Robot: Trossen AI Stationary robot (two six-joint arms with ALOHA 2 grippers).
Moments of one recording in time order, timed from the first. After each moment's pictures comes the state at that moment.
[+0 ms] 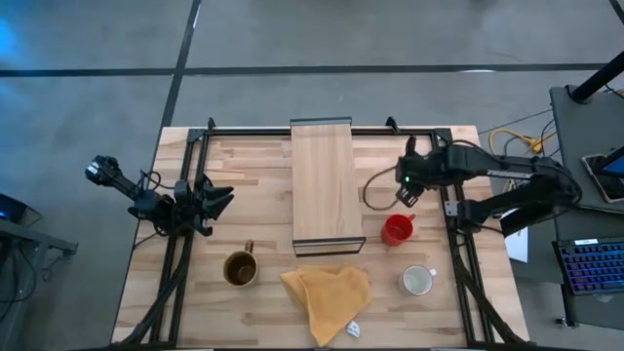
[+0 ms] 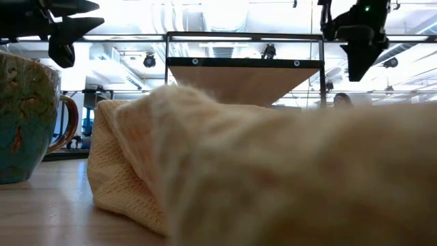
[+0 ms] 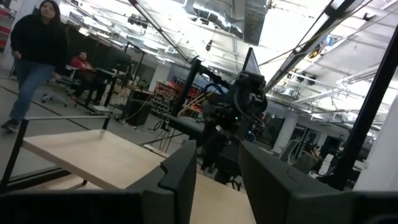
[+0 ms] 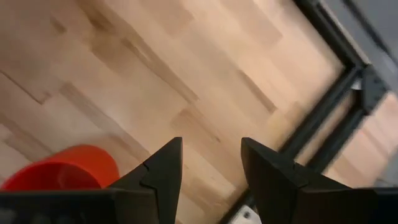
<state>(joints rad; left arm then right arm) -0.56 0.28 0.06 0.62 -0.85 -0.07 -0.16 1.15 1.10 -1.34 0.34 0.56</state>
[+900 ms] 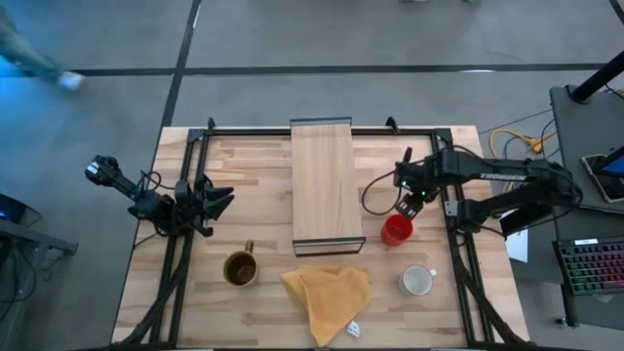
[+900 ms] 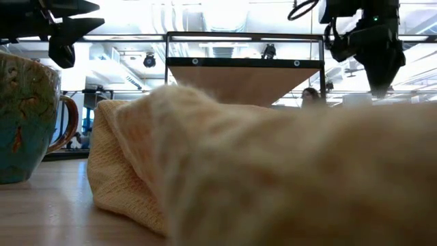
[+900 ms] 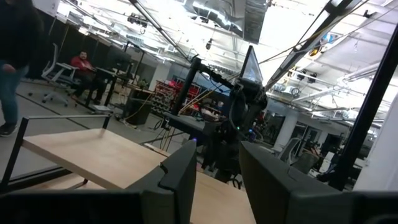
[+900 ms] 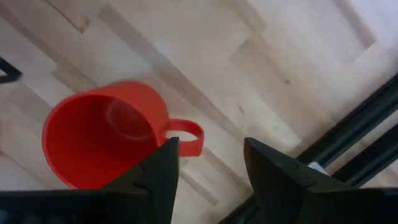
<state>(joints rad) -0.56 0.29 0.06 0.62 -0.85 -0.07 -0.14 1.17 0.98 -1.31 0.05 0.64</state>
